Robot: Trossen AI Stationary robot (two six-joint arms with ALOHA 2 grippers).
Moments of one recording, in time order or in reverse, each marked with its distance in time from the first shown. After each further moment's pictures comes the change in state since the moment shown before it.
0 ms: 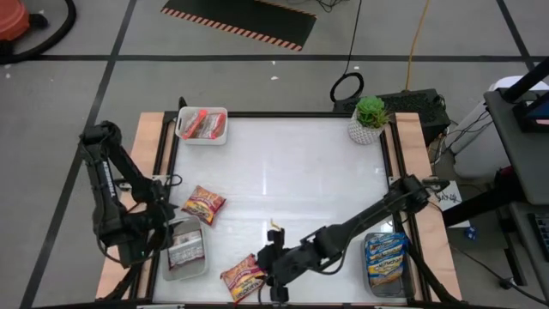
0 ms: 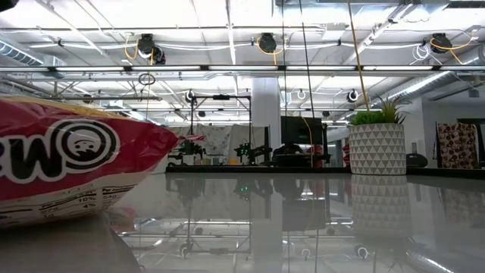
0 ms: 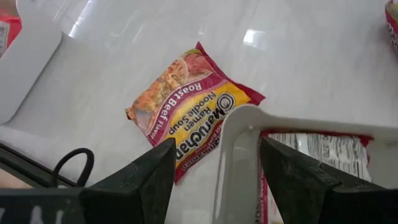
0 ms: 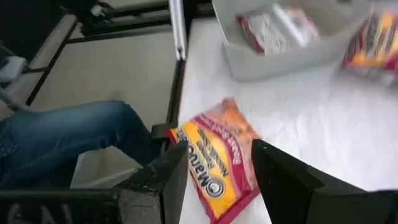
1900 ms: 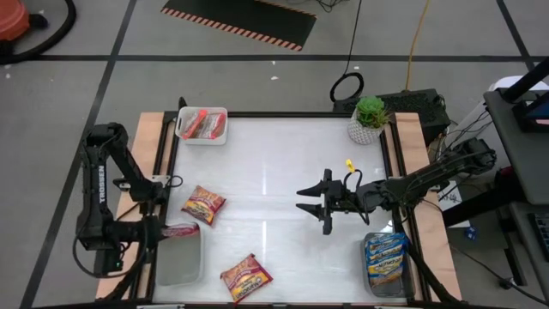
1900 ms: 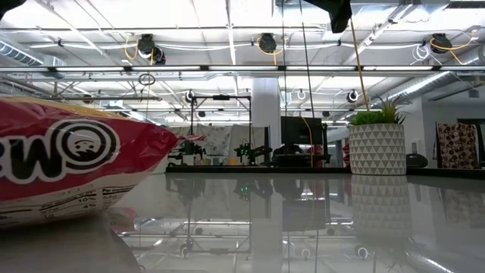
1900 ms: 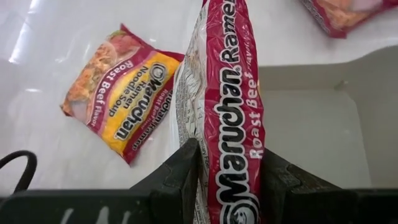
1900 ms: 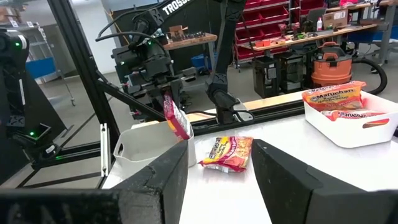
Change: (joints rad) left arm -0.259 0.014 -0.029 0.136 0.010 0.028; right arm -0.164 -0.791 -1.115 0.936 0.239 -0.216
